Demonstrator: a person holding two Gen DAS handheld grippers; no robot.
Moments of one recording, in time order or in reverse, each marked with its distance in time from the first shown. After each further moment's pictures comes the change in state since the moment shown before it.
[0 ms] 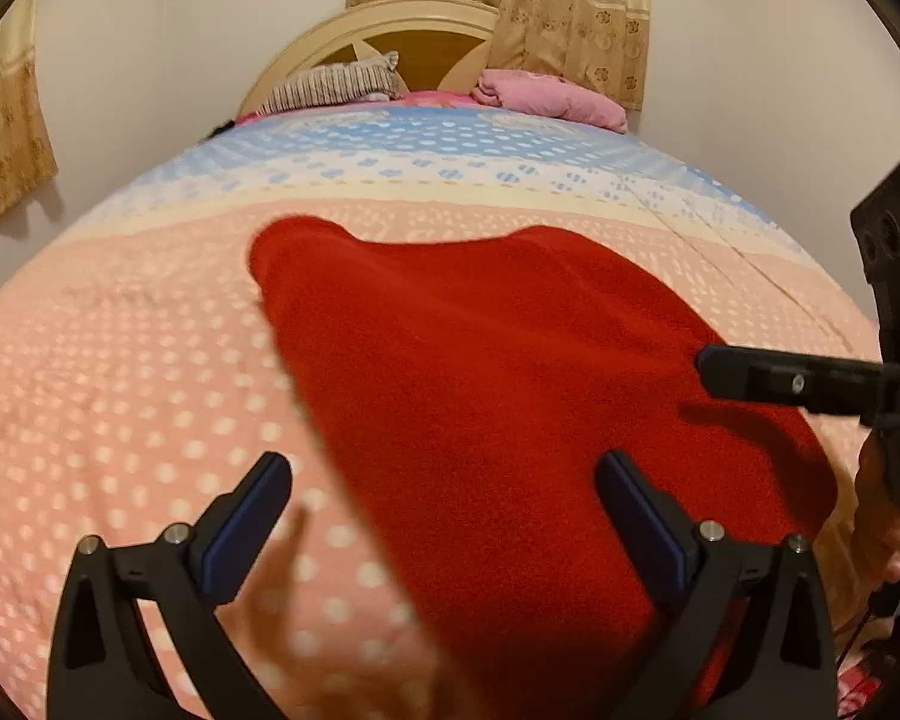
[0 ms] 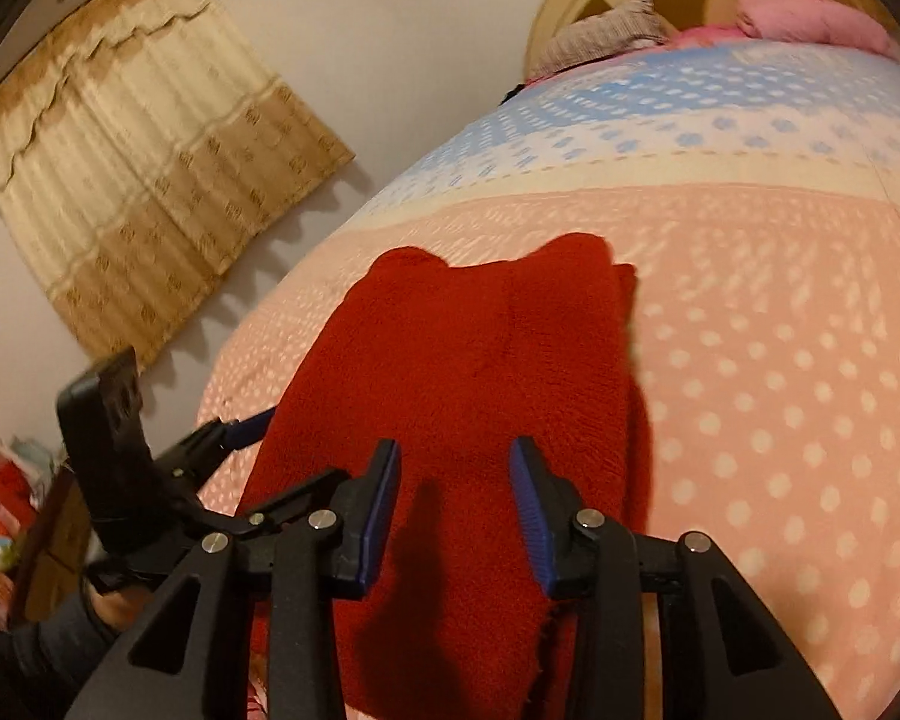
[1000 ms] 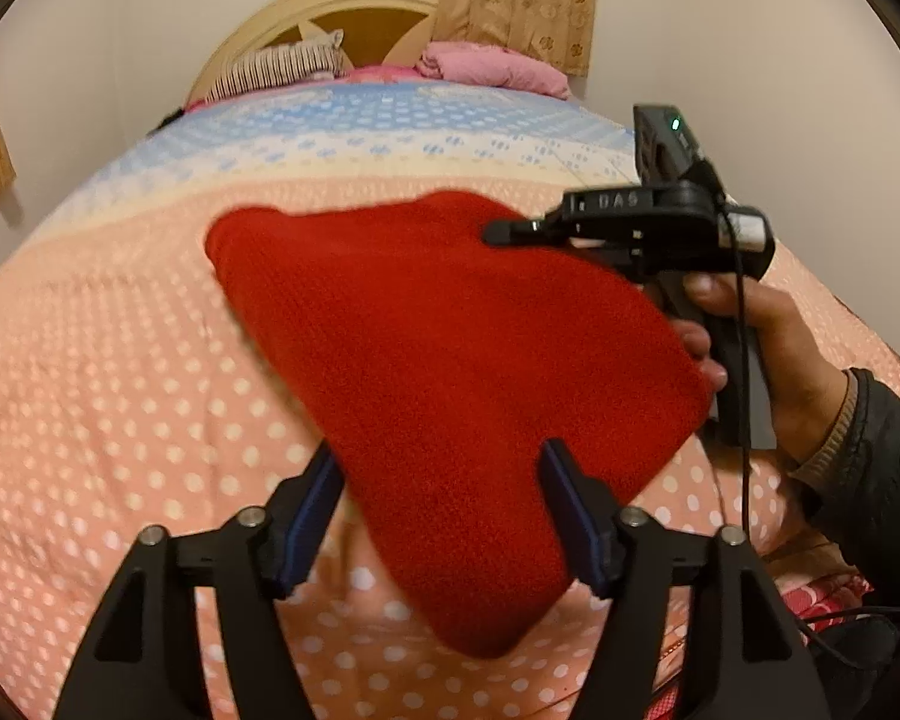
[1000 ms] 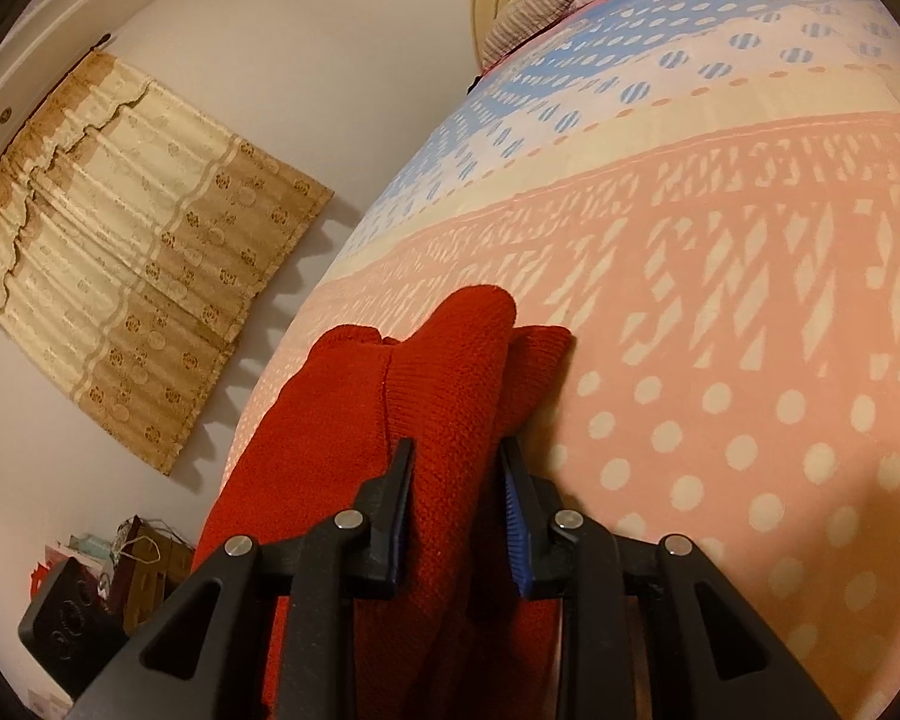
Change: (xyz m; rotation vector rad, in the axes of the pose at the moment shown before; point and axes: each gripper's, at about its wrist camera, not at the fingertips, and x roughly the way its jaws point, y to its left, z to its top) left arm -0.062 -0.028 -0.017 0.084 0.070 -0.082; right arm 0.046 -0.071 0.045 0.228 -0.007 0.112
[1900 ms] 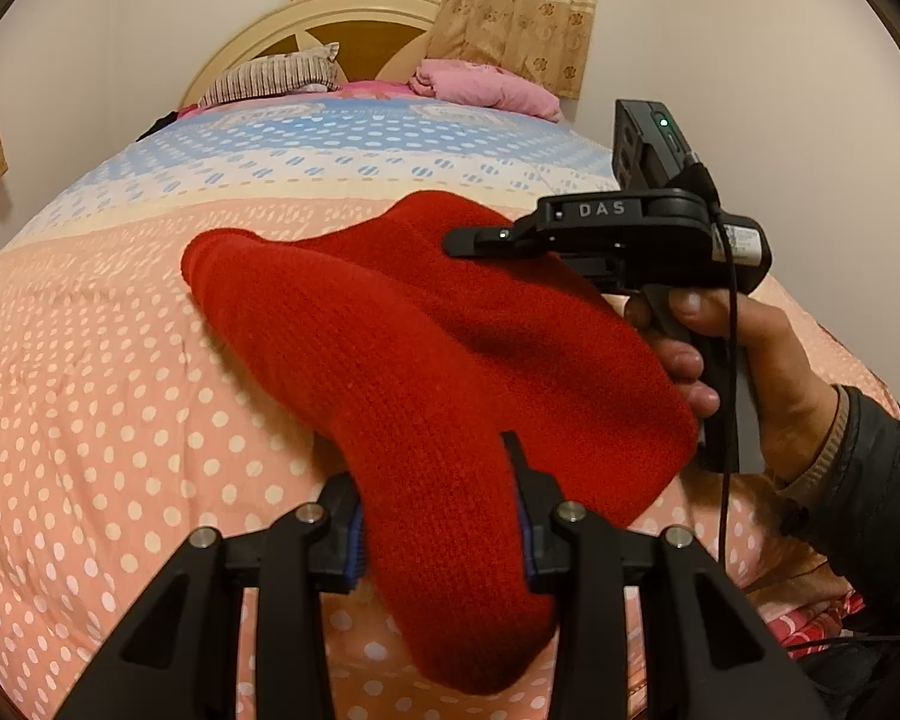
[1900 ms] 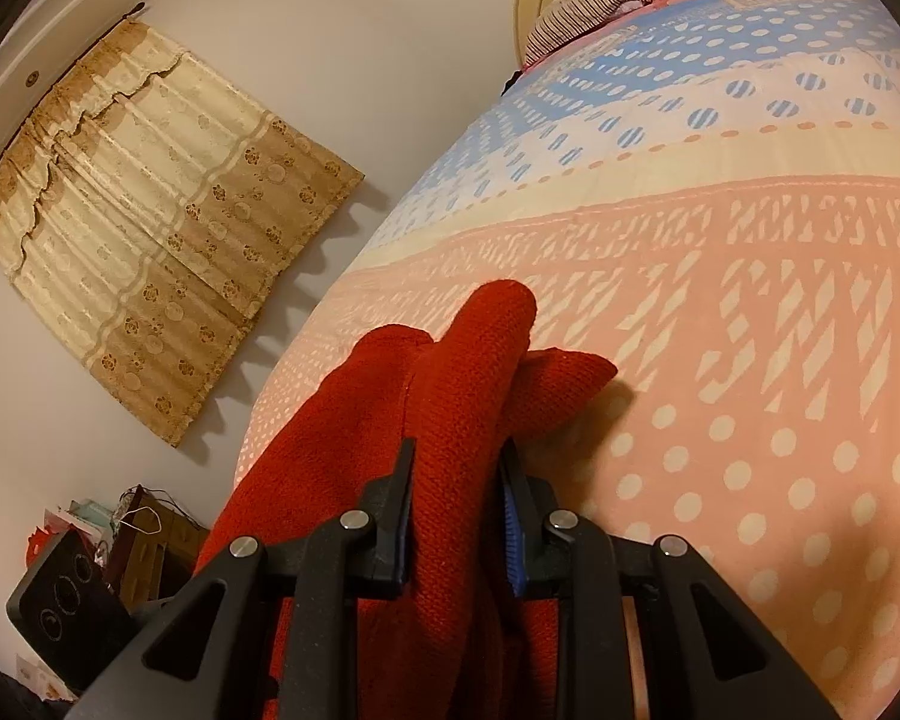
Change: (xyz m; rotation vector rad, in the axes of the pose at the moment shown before) left arm 0.014 0.004 0.009 -0.041 -0.032 -0.064; right arm 0.007 0.029 0.013 -0.083 0.032 0.037
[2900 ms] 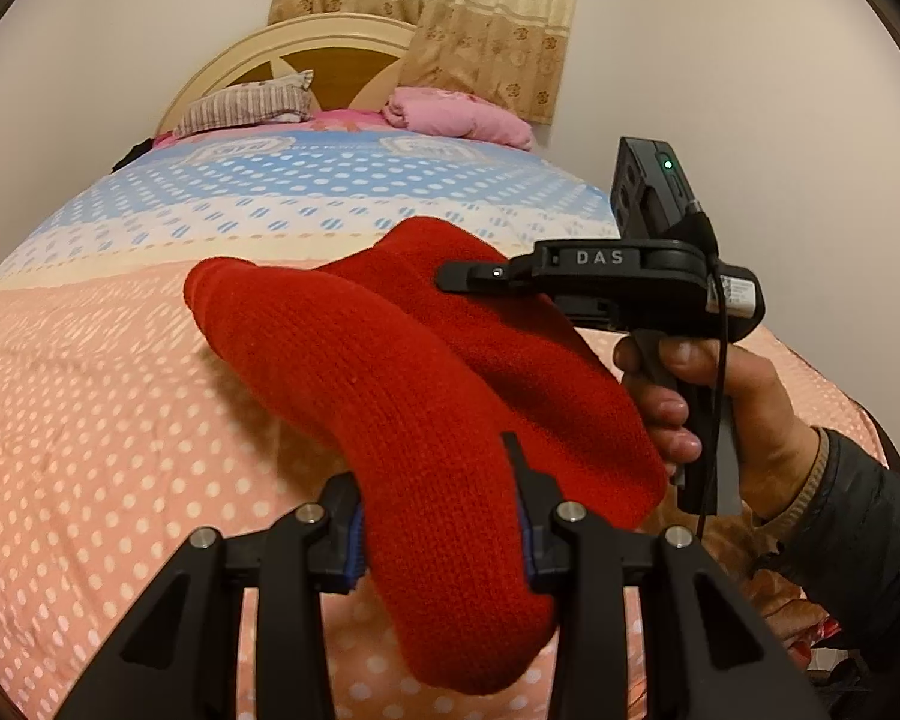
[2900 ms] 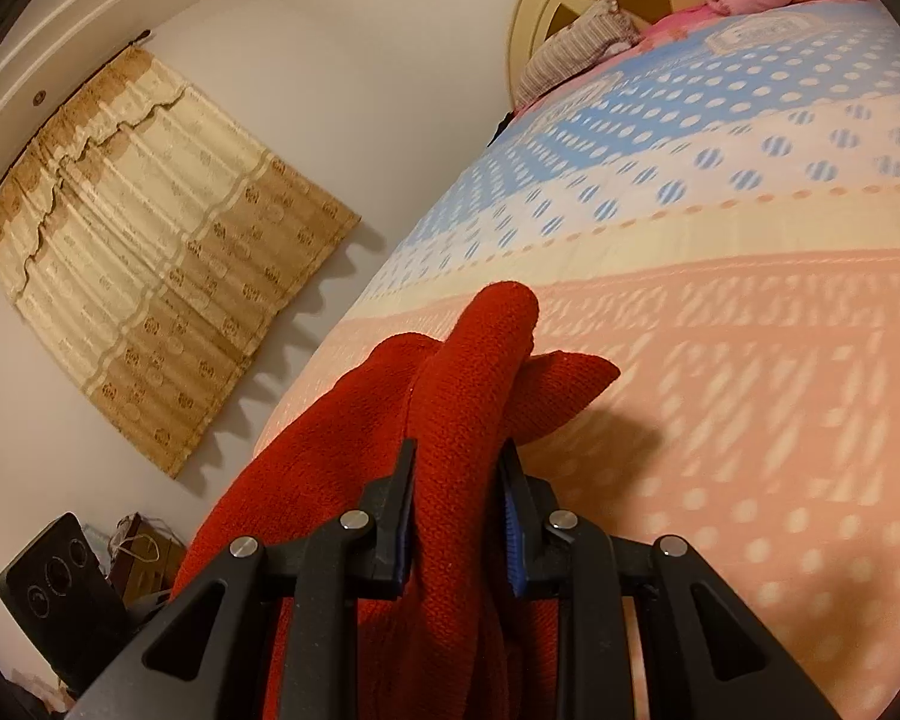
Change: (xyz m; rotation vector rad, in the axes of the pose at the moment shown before) left arm -0.002 -0.008 0.045 0.017 -0.055 -0.056; right arm -0.042 0.005 0.021 -0.007 -0.083 -0.017
